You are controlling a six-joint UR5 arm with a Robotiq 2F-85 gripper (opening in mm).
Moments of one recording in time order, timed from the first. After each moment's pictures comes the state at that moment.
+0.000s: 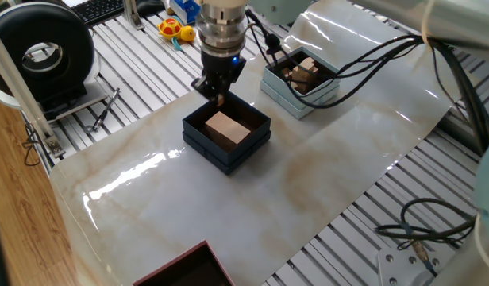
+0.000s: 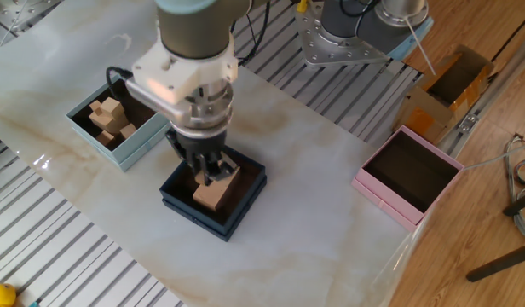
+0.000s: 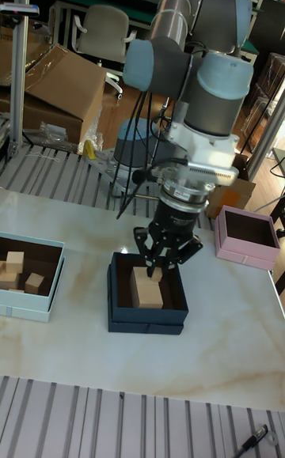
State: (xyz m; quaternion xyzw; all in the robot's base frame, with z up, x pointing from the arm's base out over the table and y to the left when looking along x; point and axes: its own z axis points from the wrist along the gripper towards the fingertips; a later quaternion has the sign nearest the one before) arm 0.586 0.050 0.124 -0.05 1.00 -0.01 0.06
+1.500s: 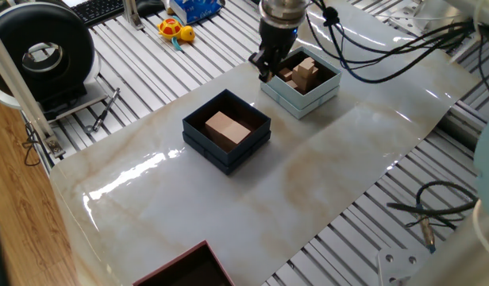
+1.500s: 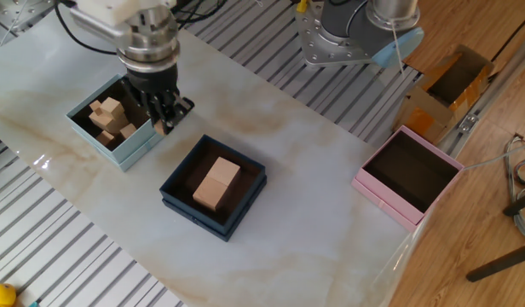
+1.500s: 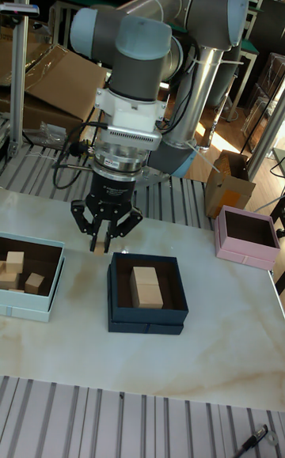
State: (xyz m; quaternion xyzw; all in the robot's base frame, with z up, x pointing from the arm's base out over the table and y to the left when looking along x) arm 0.564 -0.054 0.137 -0.05 1.00 0.00 0.06
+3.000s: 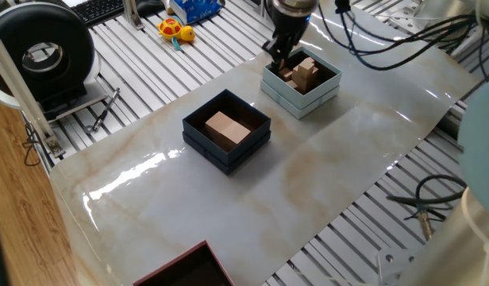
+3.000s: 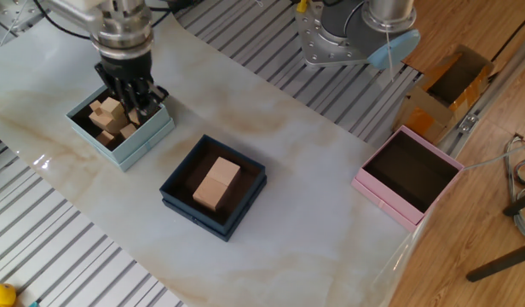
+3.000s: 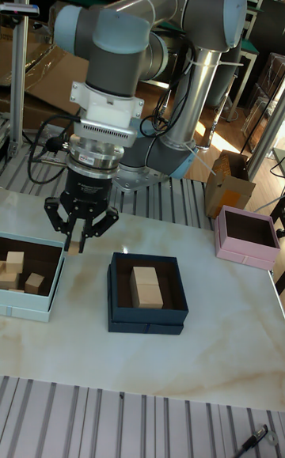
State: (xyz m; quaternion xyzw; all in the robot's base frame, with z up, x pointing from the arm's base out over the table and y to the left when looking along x) arm 0.577 -0.108 0.136 -0.06 1.00 -0.02 0.07
